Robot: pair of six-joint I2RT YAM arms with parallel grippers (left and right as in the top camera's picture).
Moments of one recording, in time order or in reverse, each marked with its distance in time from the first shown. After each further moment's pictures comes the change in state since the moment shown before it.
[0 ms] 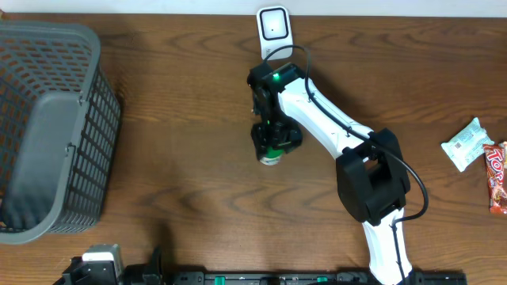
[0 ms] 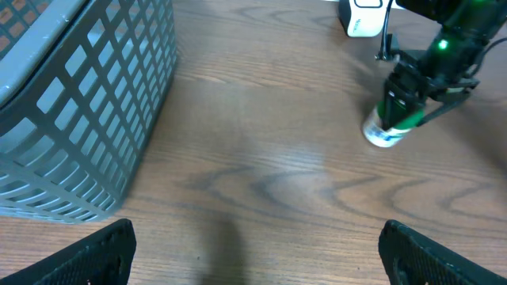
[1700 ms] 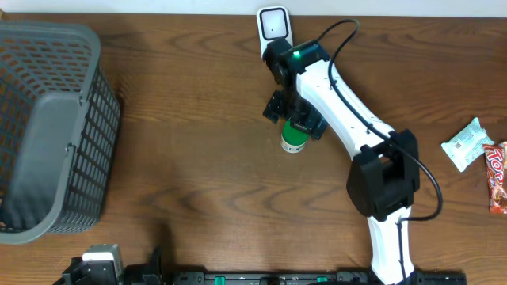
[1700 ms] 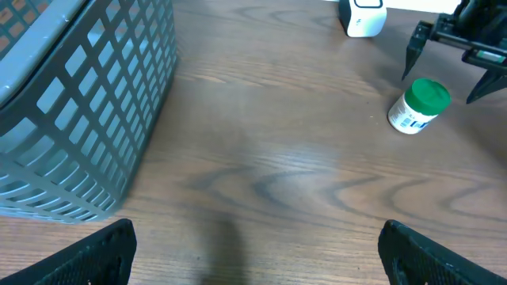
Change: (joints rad) left arm 0.000 0.000 0.000 0.000 0.000 0.000; right arm -0.080 -0.003 0.153 -0.078 0.199 0.832
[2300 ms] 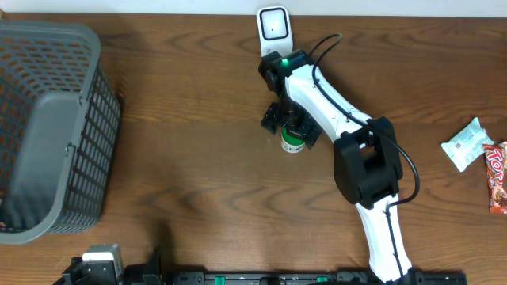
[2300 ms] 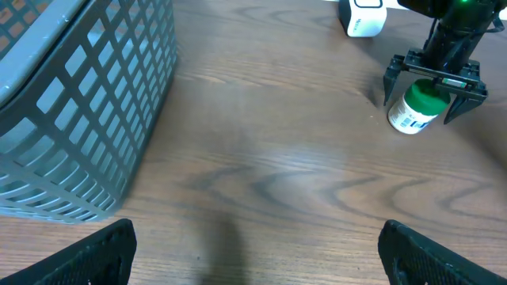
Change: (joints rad) left arm 0.000 0.000 0.000 0.000 0.000 0.000; right arm -0.001 0.132 -0.002 0.023 -0.016 0.000
